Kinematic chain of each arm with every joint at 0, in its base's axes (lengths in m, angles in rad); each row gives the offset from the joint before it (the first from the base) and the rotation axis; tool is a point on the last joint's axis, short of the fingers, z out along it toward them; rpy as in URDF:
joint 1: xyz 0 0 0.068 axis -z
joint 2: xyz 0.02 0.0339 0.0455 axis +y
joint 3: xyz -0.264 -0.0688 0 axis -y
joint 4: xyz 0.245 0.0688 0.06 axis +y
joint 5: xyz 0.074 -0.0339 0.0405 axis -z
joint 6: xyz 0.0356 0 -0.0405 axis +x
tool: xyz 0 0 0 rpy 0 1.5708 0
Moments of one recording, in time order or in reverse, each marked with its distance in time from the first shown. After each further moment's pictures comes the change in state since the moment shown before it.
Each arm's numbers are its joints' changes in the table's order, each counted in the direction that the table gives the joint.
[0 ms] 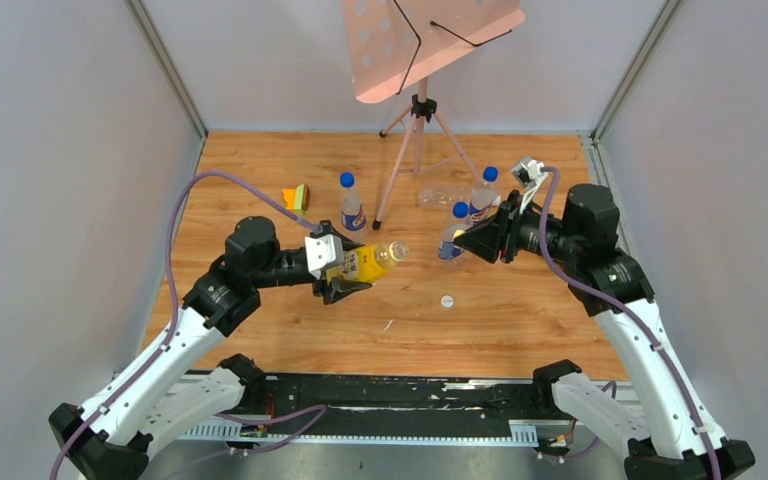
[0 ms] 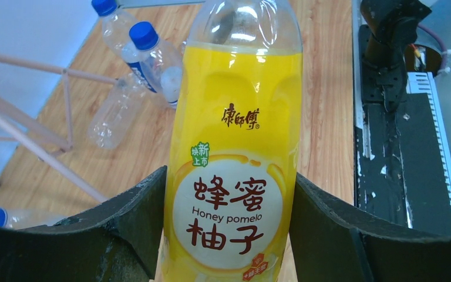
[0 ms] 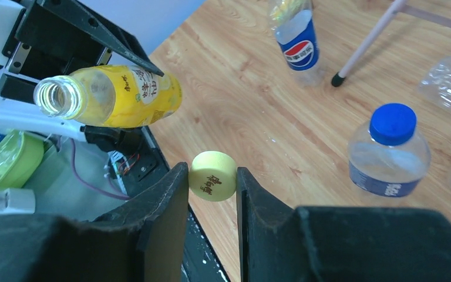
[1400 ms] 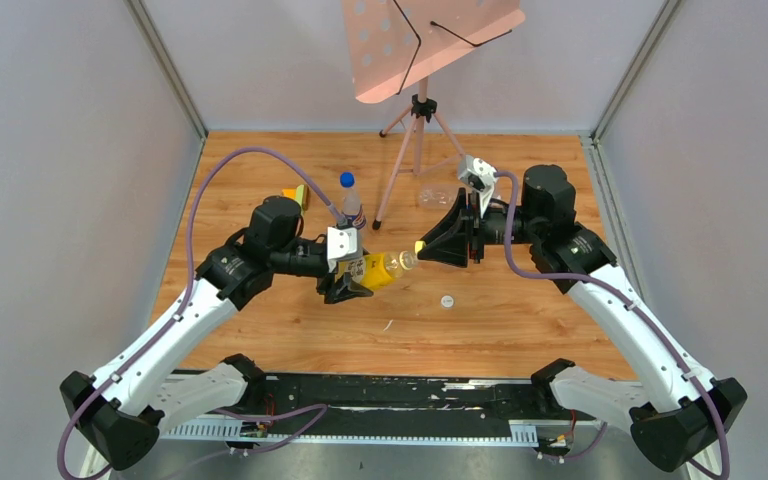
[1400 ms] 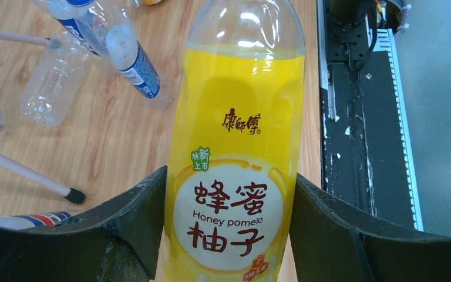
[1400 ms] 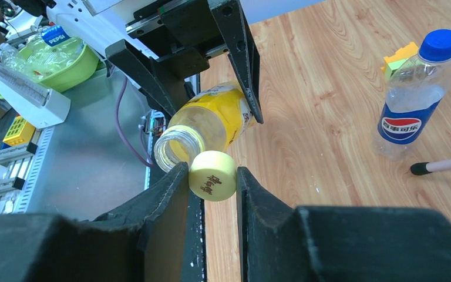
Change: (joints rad) left arm 0.003 0.205 0.198 0.308 0.088 0.139; right arm -0.198 0.219 0.079 -0.178 -0.288 -0.189
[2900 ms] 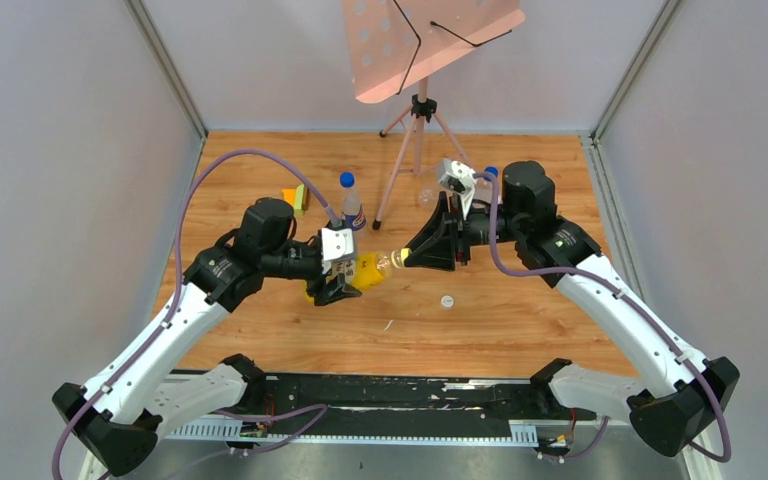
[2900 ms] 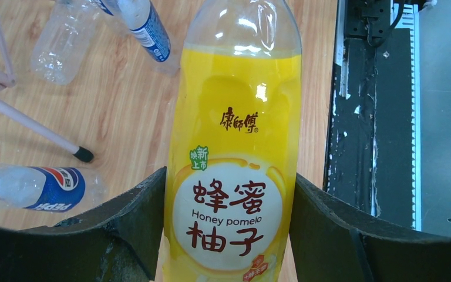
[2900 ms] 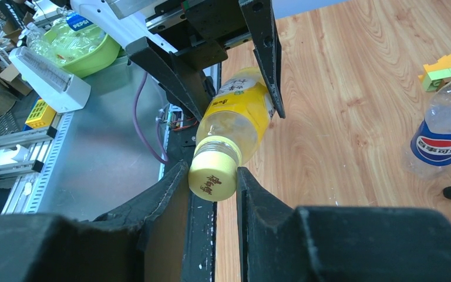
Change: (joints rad) left arm -0.003 -0.035 0.052 0.158 -0.098 0.027; right arm -0.082 0.069 0.045 0.008 -0.019 -0.018
